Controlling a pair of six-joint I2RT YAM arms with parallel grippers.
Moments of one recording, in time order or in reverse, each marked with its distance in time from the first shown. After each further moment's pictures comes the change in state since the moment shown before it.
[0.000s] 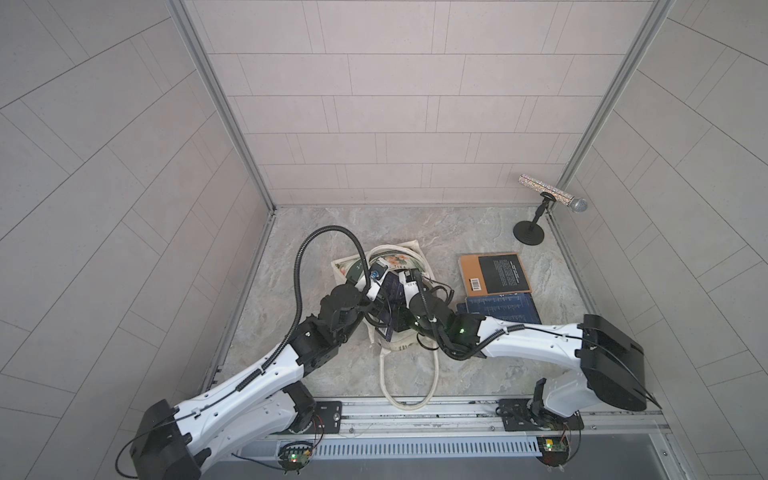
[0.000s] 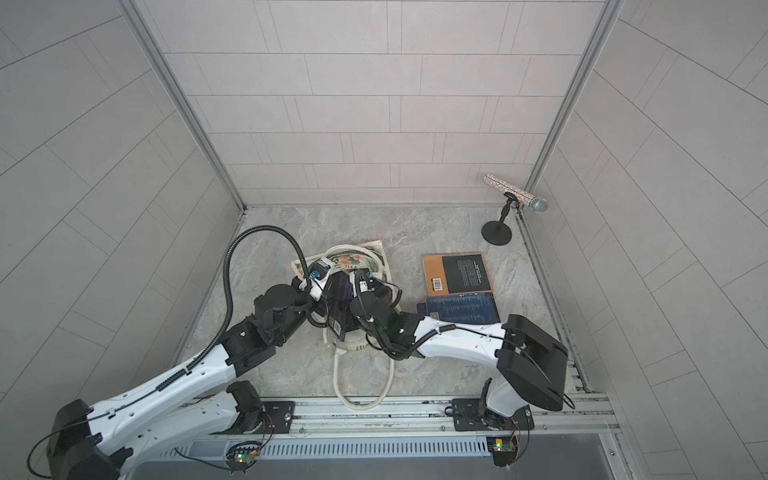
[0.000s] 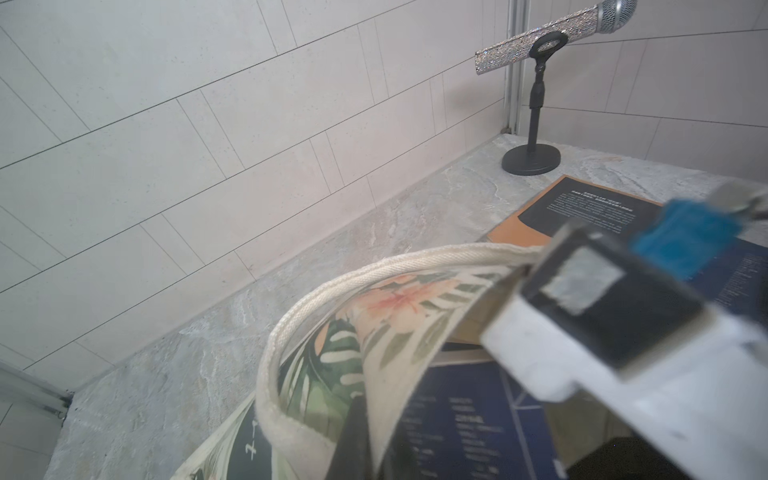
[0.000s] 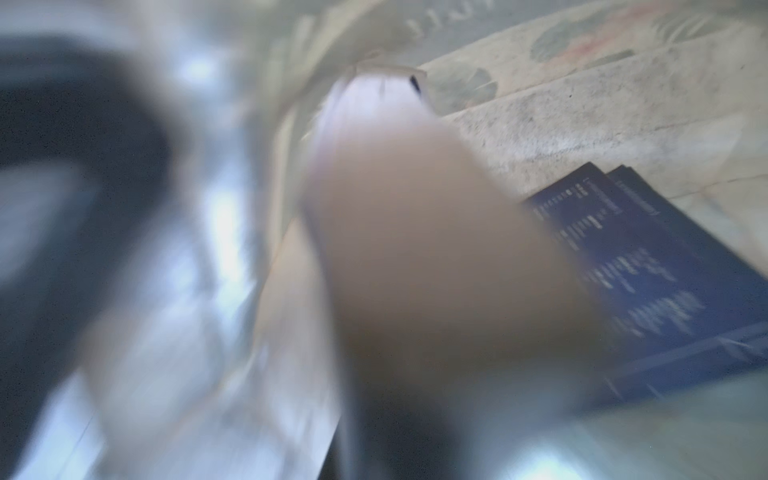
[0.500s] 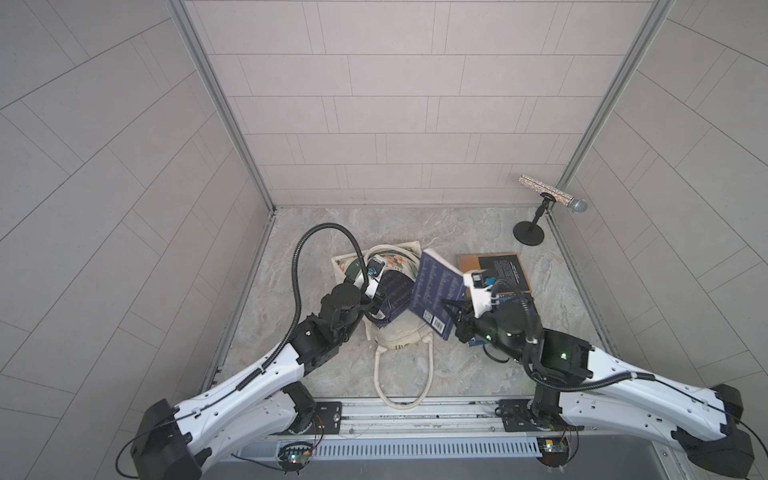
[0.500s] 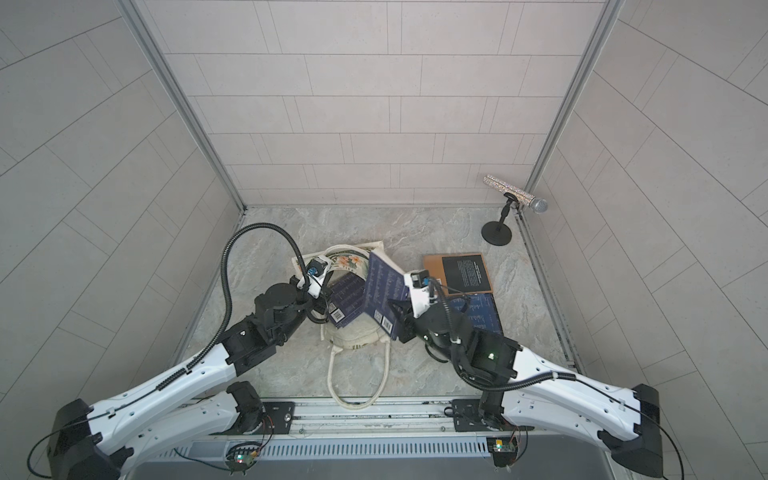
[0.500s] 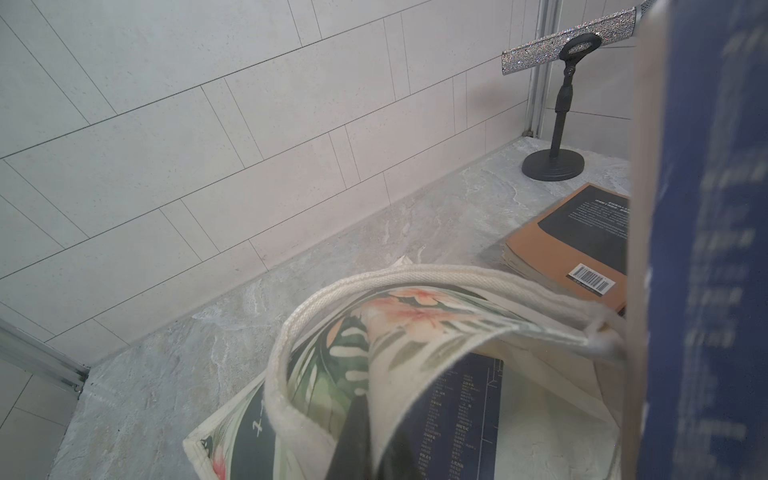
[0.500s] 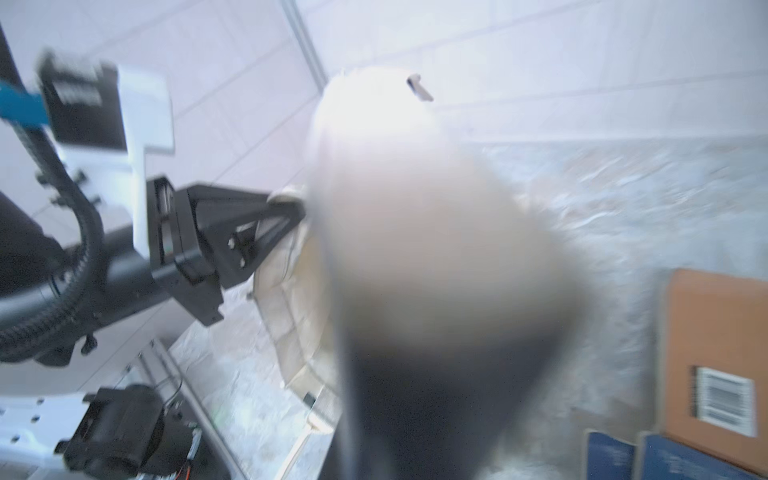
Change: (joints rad) left arm 0.002 0.005 0.014 -0.014 -0.034 -0.037; right arm -0.026 -0.731 -0.146 -0.377 0.172 -0.216
